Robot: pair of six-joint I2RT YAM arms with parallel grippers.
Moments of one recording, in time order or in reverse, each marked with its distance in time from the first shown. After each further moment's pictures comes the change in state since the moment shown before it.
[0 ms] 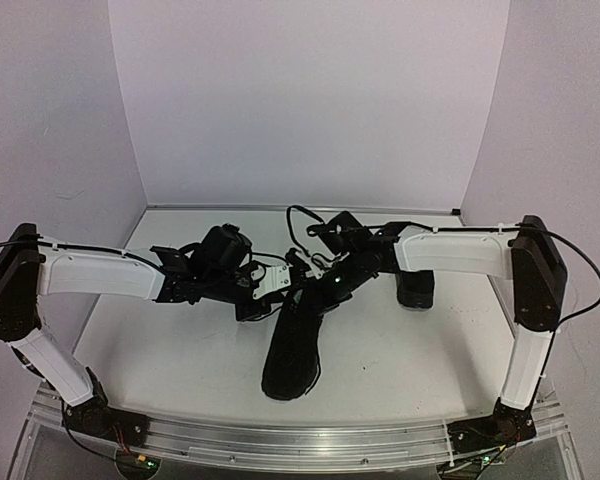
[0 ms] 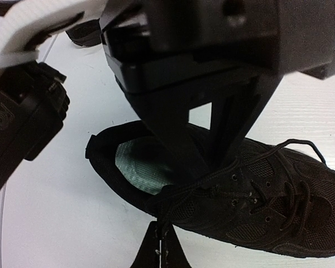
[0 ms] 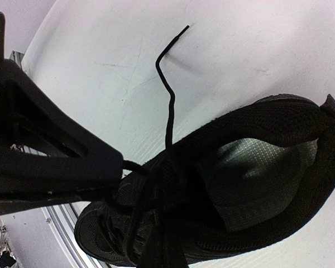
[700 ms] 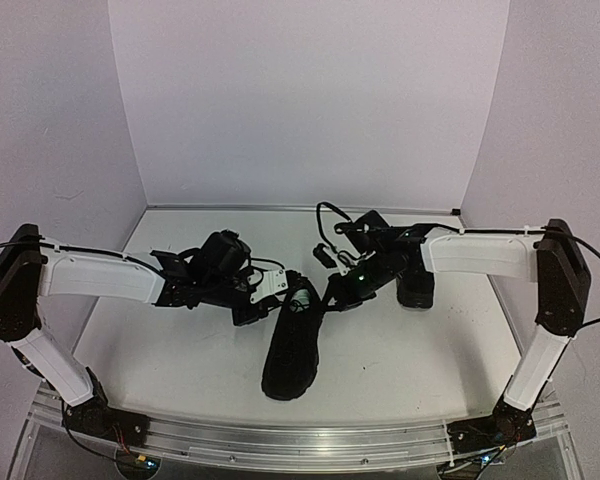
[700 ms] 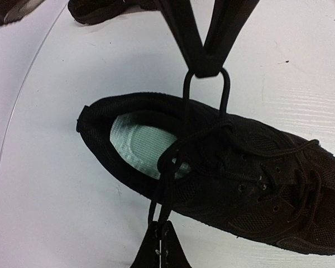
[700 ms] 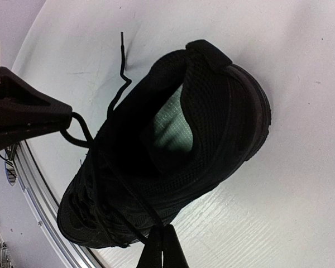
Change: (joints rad) left arm 0.000 0.000 -0.037 -0.002 -0.053 -0.048; right arm -0.070 -0.140 -0.164 0.033 0.053 0.044
